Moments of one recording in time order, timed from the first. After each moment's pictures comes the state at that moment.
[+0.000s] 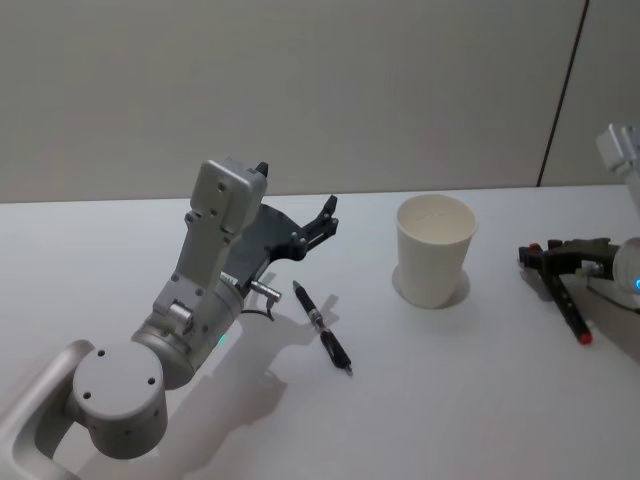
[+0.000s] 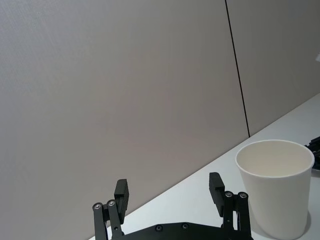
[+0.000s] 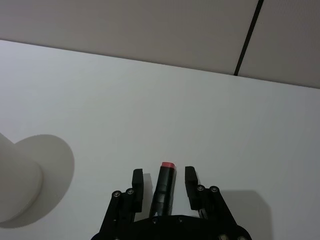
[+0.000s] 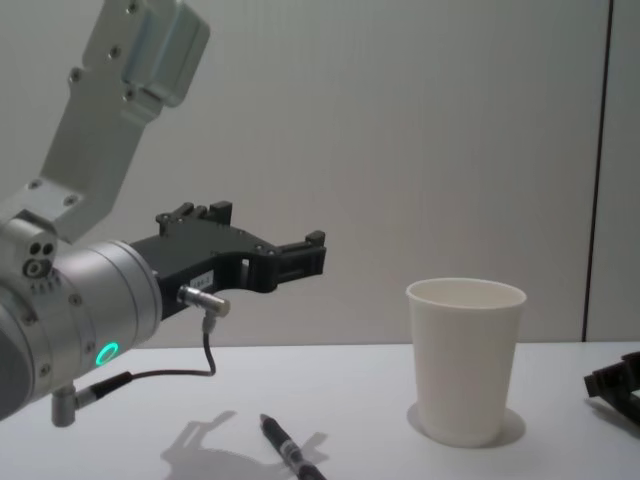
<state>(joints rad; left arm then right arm) -0.24 0.38 0.45 -1.63 -0.20 0.01 -0.01 0.49 0.34 -0.22 -1.23 0.26 0.67 0.36</state>
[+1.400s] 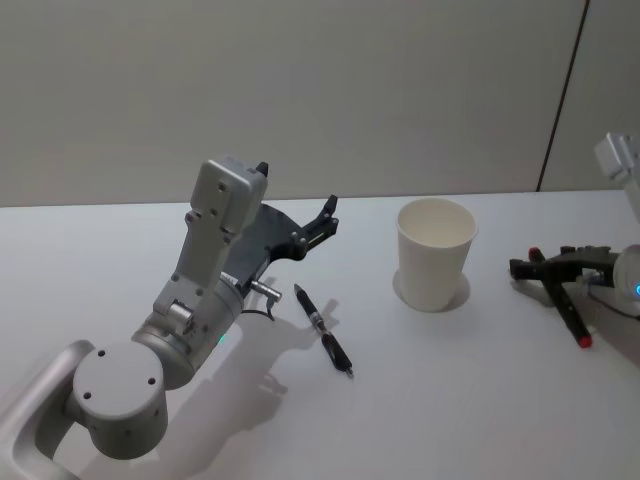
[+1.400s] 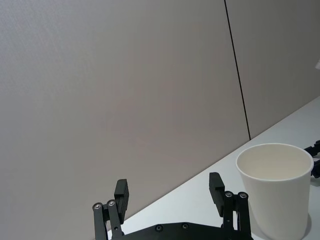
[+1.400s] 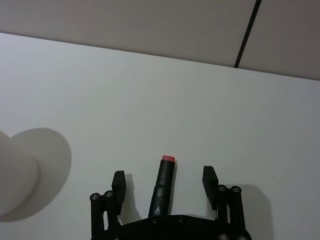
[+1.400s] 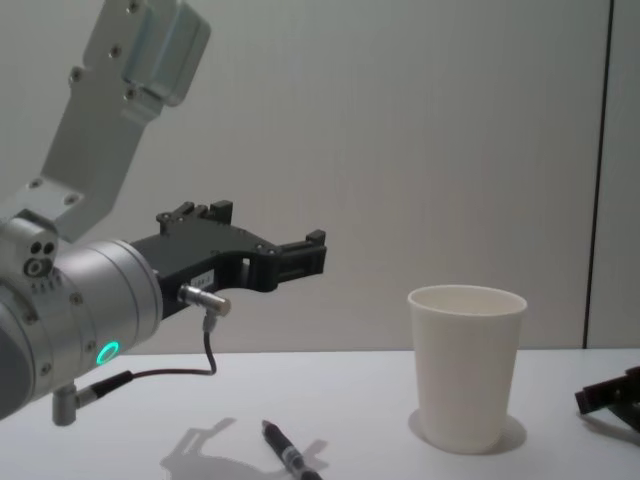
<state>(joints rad) -0.24 0.38 0.45 -1.63 -0.20 0.01 -0.01 0.49 0.34 -0.22 -1.20 0.25 0.69 0.38</state>
